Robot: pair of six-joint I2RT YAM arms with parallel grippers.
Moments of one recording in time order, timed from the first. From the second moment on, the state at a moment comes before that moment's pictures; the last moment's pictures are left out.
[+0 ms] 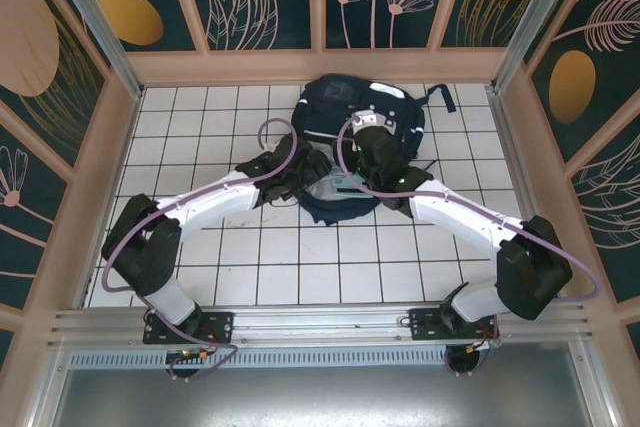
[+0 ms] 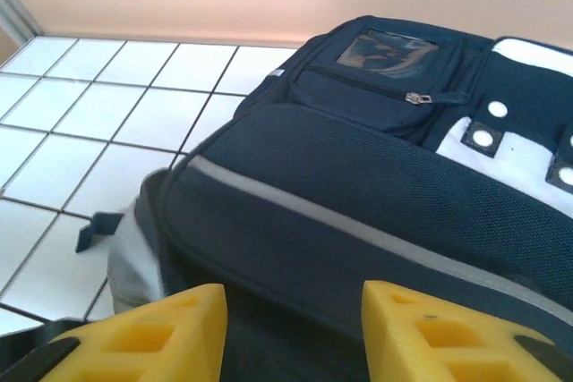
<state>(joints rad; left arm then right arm) -0.72 1.64 1.11 -0.30 -0.09 -1.15 0.72 1.41 0.99 -0.04 0.28 0.31</state>
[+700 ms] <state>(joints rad) -0.73 1.62 0.97 -0.17 -0.01 -1.04 0.48 0.94 0.46 -0.15 0.23 0.65</state>
